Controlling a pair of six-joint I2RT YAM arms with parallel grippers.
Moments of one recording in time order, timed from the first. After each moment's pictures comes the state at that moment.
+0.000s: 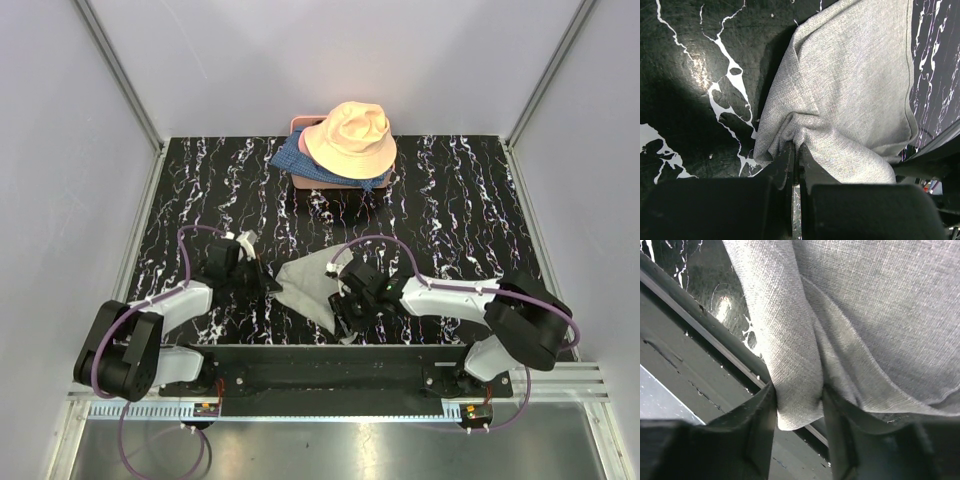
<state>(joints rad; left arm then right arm) -0.29 1.27 0.40 0.02 0.44 -0.60 0.98 1.50 0.73 -0.28 -0.26 0.50</state>
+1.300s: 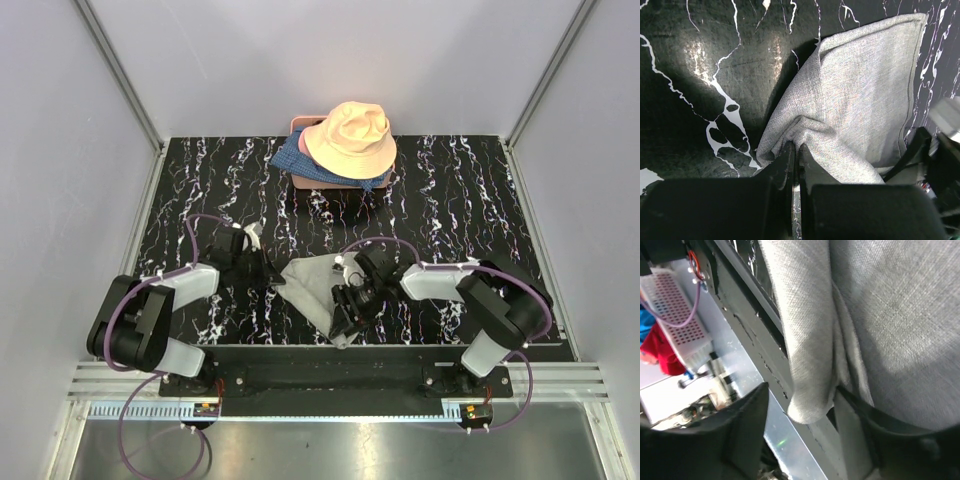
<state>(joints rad) -0.28 1.42 0.52 -0.01 0.47 -0.56 0.77 1.66 0.67 -0.07 -0.82 0.56</state>
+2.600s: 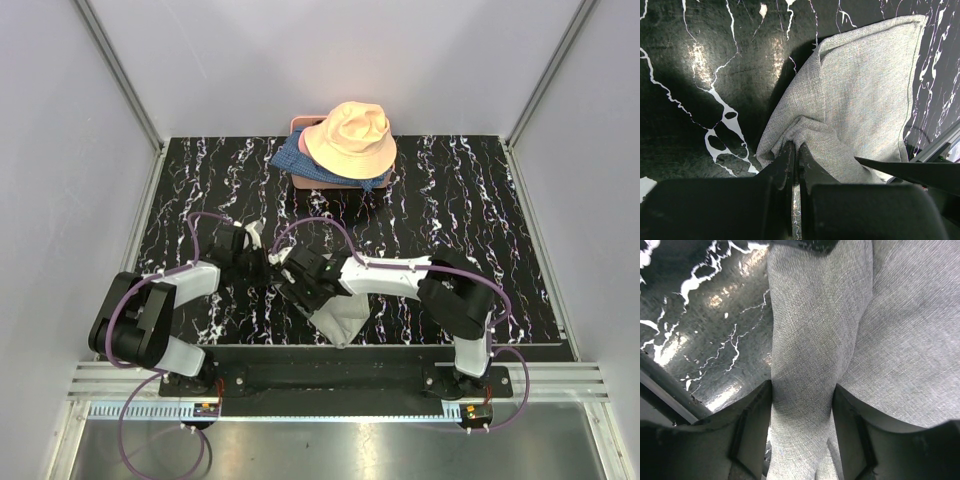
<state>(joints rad) -0.28 1.44 0.54 -0.01 0.47 -0.55 1.08 1.90 1.26 -0.44 -0.01 0.22</state>
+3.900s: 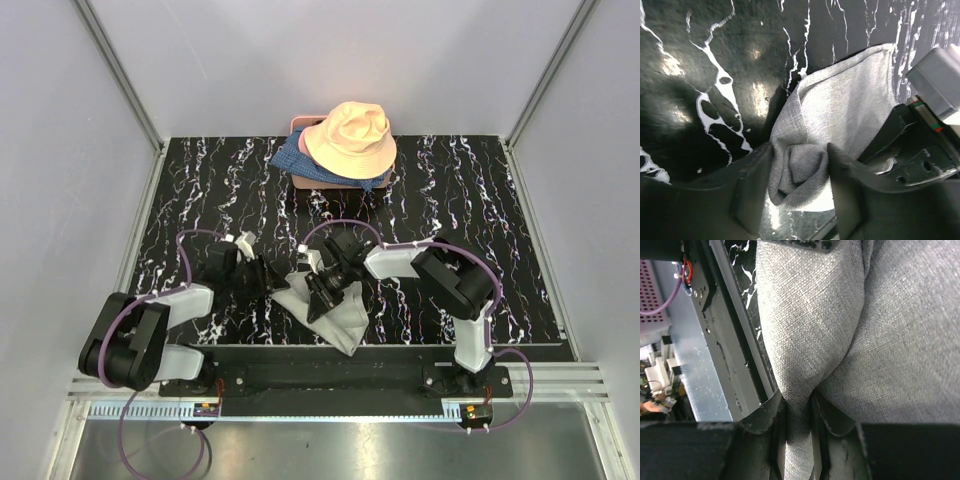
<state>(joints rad) -0.27 1.31 0.35 0.18 0.51 -0.66 0.81 1.95 1.03 -0.12 -0.83 0.22</state>
